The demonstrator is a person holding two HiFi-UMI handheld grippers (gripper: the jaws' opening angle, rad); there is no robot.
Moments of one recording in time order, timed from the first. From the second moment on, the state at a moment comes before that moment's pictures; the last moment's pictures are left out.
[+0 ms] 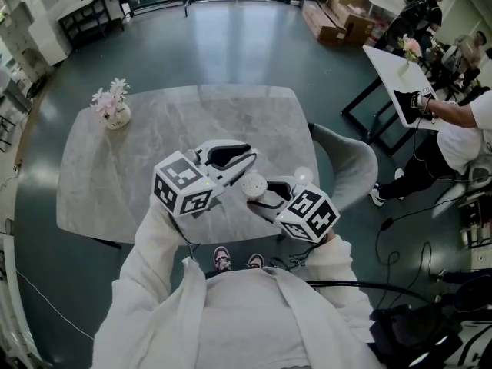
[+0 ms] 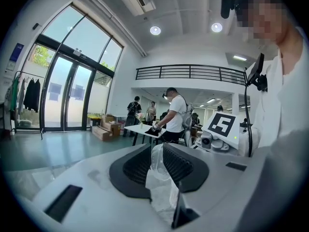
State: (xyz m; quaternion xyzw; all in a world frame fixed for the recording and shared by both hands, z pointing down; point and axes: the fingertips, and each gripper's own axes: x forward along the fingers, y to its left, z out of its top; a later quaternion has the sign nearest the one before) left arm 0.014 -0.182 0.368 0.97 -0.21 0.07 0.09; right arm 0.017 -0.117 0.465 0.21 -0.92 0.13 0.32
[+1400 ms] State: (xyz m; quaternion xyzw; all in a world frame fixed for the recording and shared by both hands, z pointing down) left arm 0.028 -0.161 0.383 0.92 -0.38 0.04 0.11; right arm 0.079 -0.139 0.453 0.35 -0.89 0.18 0.24
